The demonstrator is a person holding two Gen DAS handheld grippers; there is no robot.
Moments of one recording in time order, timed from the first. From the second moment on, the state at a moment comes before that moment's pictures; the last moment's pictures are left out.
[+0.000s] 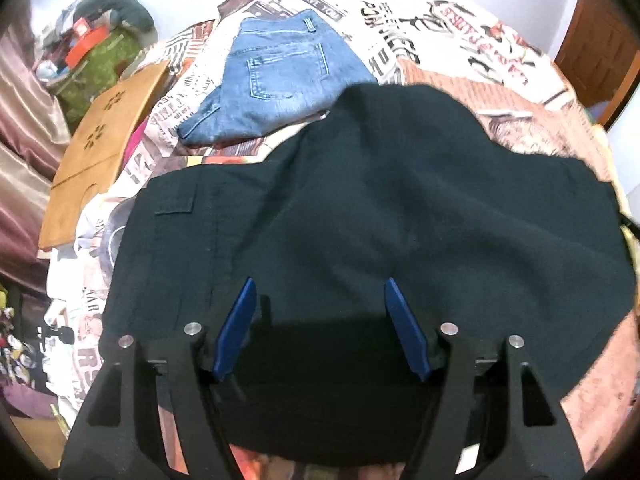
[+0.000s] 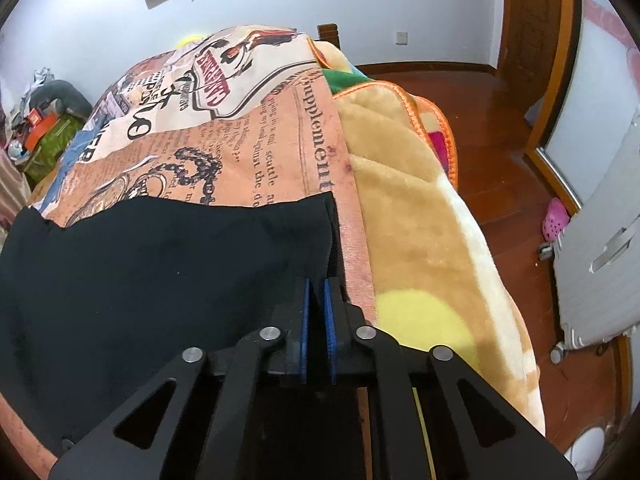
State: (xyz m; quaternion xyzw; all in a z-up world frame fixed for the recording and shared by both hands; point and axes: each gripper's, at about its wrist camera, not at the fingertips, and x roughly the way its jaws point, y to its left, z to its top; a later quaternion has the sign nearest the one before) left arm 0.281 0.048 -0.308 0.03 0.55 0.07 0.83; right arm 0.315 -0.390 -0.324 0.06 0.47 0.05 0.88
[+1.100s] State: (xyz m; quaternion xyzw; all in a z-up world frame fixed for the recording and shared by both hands) left arm 0.280 0.049 -0.306 0.04 0.53 0.08 0.84; right arm 0.350 -0.390 -0.316 -0.03 0.49 0.01 0.87
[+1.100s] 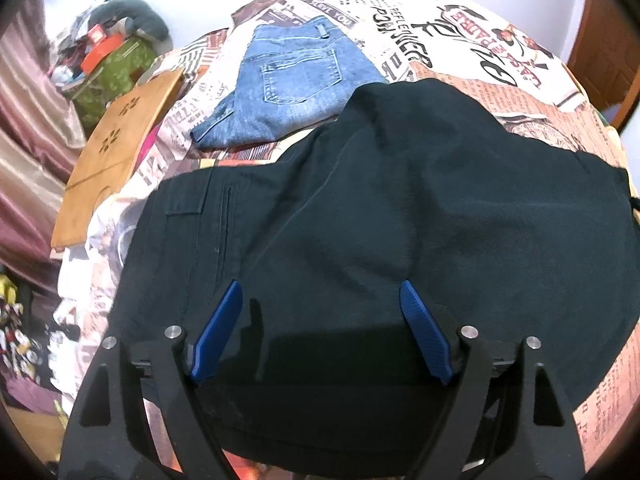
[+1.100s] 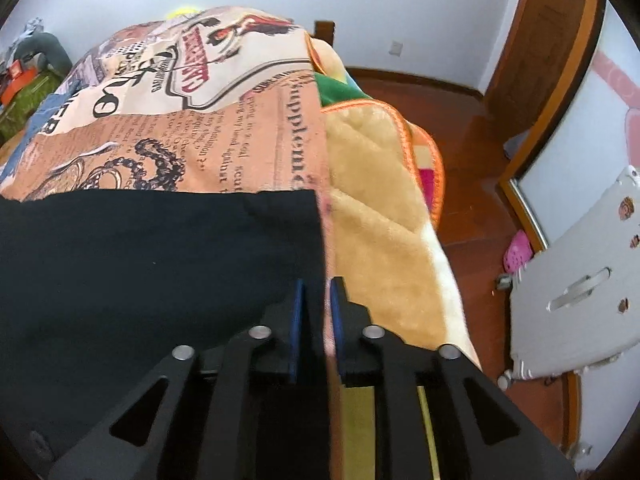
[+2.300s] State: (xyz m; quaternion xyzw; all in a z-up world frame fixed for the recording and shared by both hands) left arm 0.325 -0.138 -0.321 0.12 0.56 -0.12 0.81; right arm 0.240 -0.415 -0.334 0.34 0.50 0.03 0.80
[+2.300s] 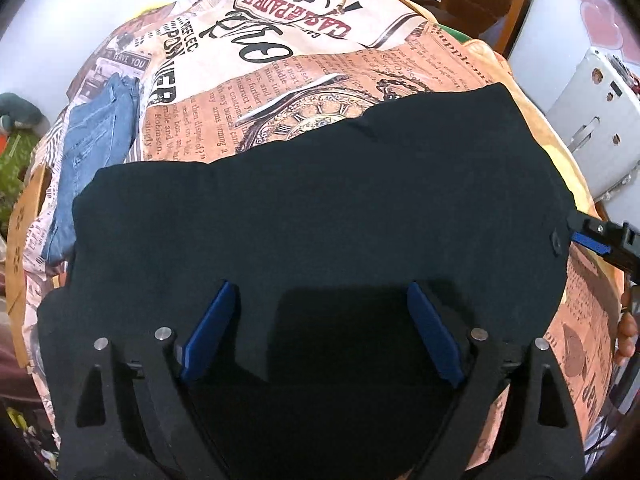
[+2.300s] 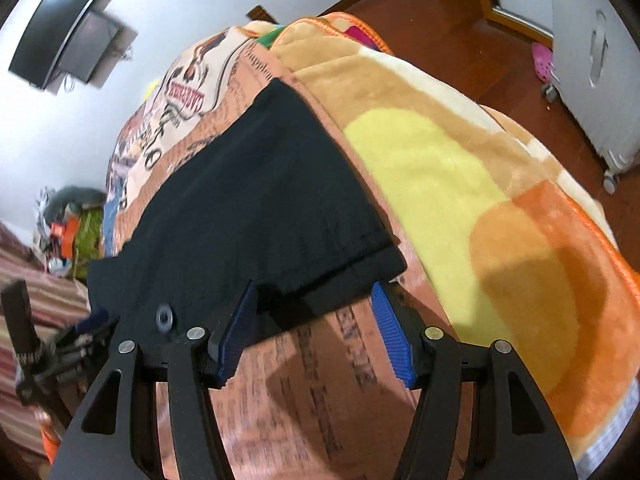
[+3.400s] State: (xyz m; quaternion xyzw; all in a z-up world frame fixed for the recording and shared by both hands) left arm 0.289 -0.046 -0.239 0.04 0.46 -0.07 0.88; right arm 0.256 -0.346 -0.185 0.21 0.35 0.11 0.91
